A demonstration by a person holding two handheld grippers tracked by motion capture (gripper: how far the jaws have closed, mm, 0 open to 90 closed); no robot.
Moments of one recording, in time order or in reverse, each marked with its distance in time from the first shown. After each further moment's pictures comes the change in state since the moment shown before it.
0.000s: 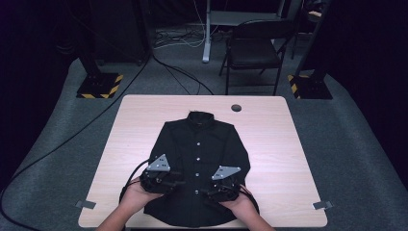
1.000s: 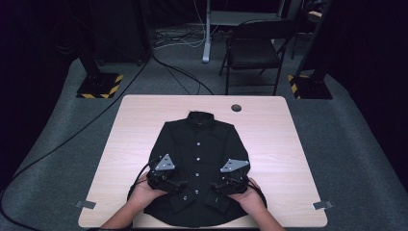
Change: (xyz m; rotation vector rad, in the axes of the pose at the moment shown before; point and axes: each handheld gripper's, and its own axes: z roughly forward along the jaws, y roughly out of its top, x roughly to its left) left arm 0.034 -0.031 0.047 0.016 0.120 0.025; right arm -0.030 -0.001 -0.013 0.021 -0.106 -0.003
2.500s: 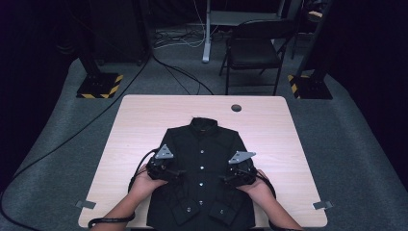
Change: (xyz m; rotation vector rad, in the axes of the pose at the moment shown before) left arm 0.031 0.014 0.005 0.006 0.070 -0.078; right arm -0.036 0.006 -0.011 0.046 -0.040 0.004
